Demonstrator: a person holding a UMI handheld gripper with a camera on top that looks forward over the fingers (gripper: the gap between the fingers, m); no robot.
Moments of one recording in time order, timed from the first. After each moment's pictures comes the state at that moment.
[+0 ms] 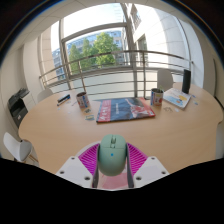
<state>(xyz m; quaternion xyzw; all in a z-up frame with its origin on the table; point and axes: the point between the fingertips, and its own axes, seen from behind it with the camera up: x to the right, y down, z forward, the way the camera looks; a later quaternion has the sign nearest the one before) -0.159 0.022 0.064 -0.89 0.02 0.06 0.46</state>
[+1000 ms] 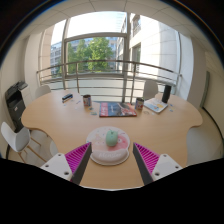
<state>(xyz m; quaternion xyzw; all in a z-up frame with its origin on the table) -0.184 -0.174 0.177 -0.88 0.02 -0.04 0.47</state>
